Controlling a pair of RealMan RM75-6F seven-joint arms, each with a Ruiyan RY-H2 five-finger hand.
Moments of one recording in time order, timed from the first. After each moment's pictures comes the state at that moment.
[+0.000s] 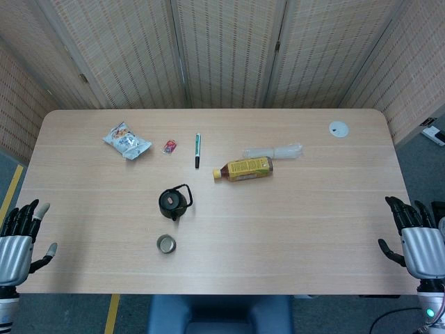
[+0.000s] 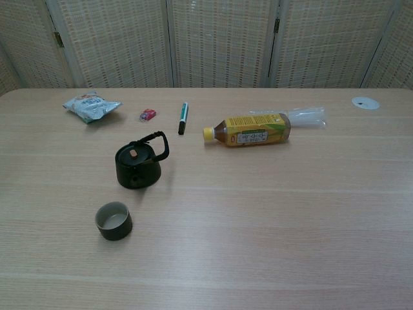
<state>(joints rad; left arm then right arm) -0.09 -1.18 -0.05 -1.56 1.52 1.53 0.11 0.05 -1.12 0.06 -1.61 -1.50 1.52 -0.10</state>
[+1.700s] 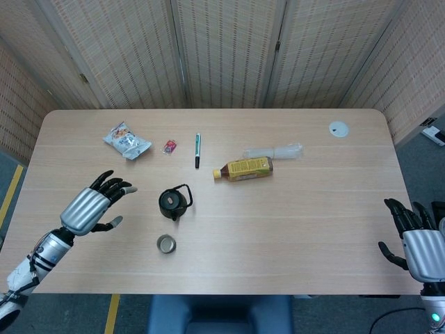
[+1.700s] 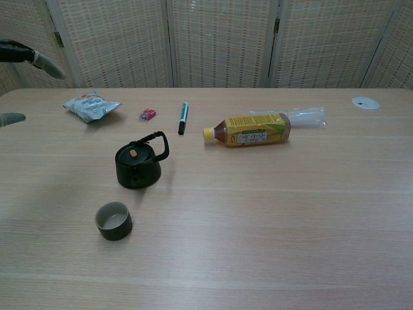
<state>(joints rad) -0.55 -1.12 -0.10 -1.52 1.72 1.10 -0.15 0.04 -1.09 0.04 -1.60 -1.56 1.53 -0.04</state>
